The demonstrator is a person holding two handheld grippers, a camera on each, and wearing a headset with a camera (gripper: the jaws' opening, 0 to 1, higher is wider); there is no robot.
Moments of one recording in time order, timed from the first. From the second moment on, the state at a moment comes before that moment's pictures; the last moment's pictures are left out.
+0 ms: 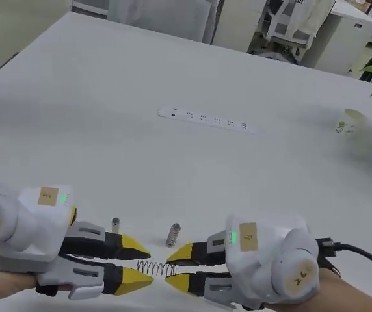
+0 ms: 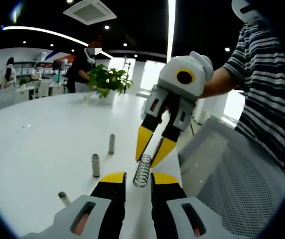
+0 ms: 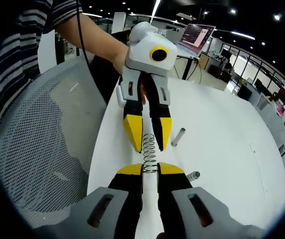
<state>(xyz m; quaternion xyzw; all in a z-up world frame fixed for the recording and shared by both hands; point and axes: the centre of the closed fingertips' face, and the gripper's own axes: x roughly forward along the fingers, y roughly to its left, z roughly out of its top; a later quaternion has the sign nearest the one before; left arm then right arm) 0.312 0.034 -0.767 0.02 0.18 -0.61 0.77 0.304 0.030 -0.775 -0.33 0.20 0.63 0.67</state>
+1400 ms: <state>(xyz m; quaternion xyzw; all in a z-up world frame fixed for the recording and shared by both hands) 0.301 0.029 -0.765 0.03 0.20 -0.64 0.74 0.299 0.025 -0.779 -0.31 0.22 0.63 0.68</state>
